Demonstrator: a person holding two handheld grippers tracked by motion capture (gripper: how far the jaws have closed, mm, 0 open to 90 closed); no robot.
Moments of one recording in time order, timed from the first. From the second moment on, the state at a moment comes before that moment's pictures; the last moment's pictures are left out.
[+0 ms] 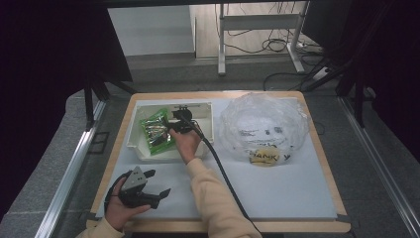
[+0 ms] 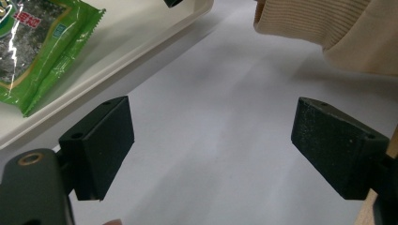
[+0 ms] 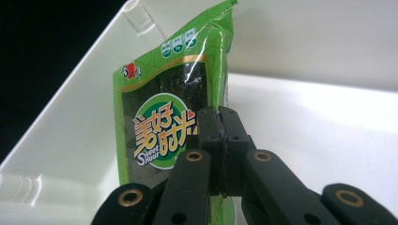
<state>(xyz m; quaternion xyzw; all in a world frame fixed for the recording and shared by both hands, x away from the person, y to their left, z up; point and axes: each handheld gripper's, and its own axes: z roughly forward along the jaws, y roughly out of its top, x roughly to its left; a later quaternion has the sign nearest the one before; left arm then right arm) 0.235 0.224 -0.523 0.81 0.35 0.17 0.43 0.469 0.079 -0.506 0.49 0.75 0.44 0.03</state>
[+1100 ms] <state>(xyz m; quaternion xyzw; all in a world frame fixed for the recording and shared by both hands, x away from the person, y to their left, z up) 0.236 0.223 -0.523 0.81 0.35 0.17 0.43 0.462 0.068 -0.493 0.47 0.77 0.43 0.04</state>
